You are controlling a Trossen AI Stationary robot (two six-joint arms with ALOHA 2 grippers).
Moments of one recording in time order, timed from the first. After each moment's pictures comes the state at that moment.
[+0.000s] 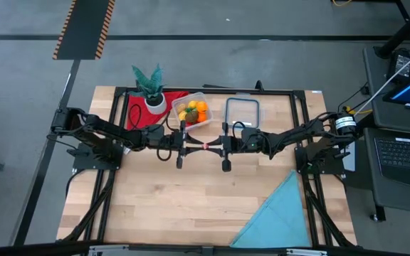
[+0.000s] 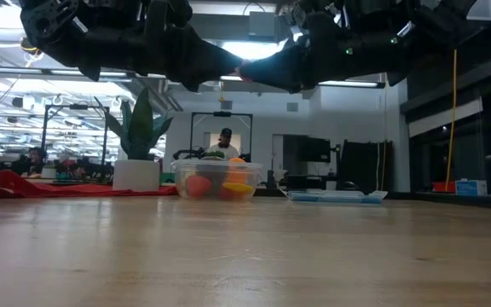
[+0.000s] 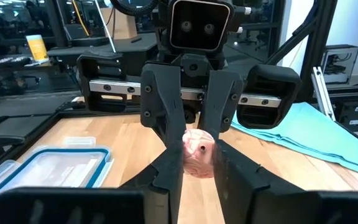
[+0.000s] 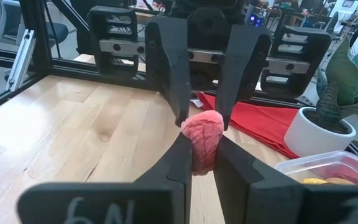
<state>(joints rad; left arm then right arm) 0.03 1.45 0.51 0.87 0.04 0.06 0.02 1.64 0.71 0.80 0.02 -0.16</state>
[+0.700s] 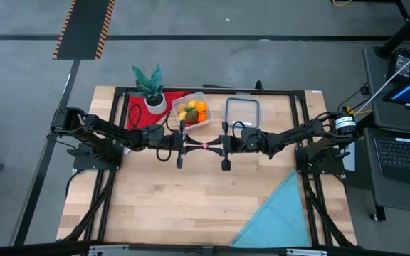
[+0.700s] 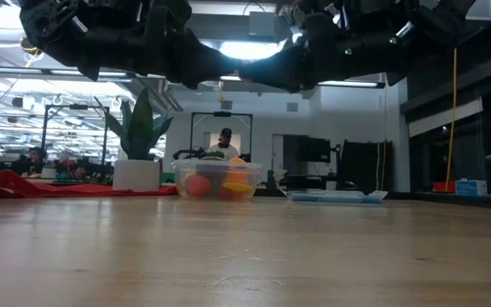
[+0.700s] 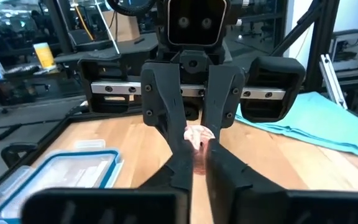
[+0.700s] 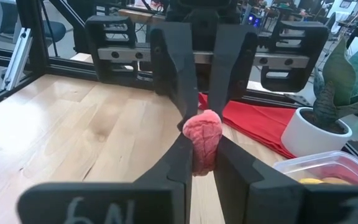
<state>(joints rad) 0.03 1.45 0.51 0.85 0.02 0.12 0.01 1.64 0.72 0.80 0.02 -0.17</state>
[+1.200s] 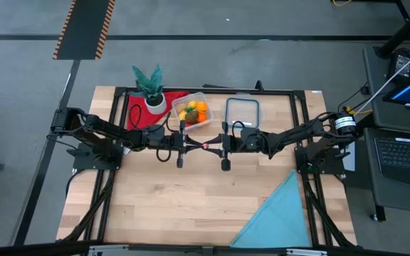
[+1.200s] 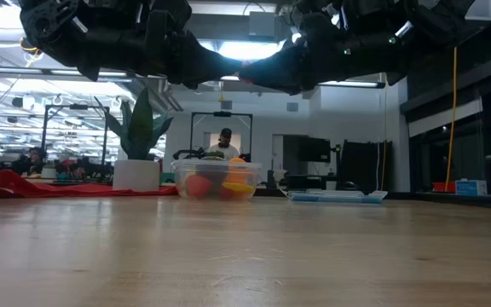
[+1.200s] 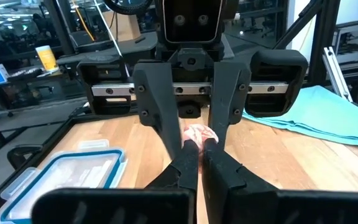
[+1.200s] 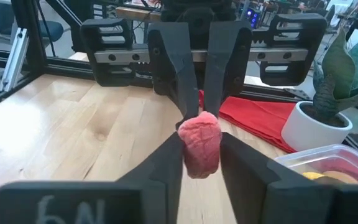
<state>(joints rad) 0.03 1.45 0.51 0.85 0.01 0.16 0.01 1.64 0.72 0.78 0.03 -0.14</state>
